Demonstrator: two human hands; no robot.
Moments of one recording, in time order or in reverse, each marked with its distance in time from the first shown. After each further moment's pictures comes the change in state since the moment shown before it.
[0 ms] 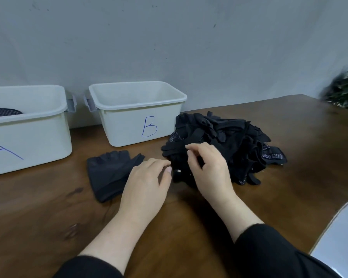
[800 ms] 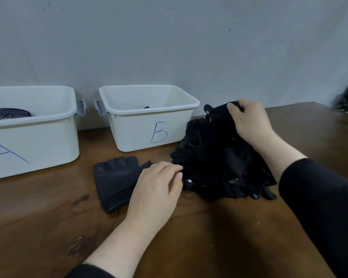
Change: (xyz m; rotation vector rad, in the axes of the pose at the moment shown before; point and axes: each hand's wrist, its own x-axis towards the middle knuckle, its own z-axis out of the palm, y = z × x) left_hand 0.009 -0.010 0.002 -0.019 0.048 0.065; right_hand 0.144 0.042 -0.041 -0.073 -0.082 0.349
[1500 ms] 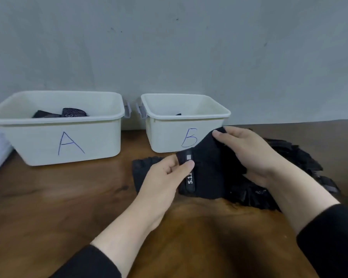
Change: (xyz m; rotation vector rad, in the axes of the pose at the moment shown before) left_hand -0.003 0.016 -0.071 -0.975 -0.071 -0.509; right_hand -0.088 -0.087 0.005 0.790 -0.707 0.215
